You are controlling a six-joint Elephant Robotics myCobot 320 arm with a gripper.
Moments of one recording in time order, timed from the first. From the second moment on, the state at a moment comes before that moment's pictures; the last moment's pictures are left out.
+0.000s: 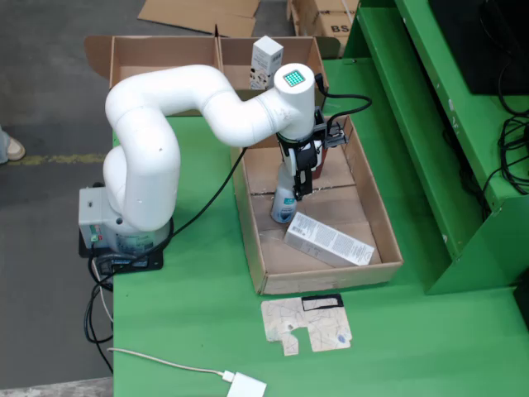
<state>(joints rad) 0.32 -0.12 -1.48 0.29 1.53 0.21</state>
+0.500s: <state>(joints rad) 0.33 -0.08 -1.36 0.15 1.49 0.24</state>
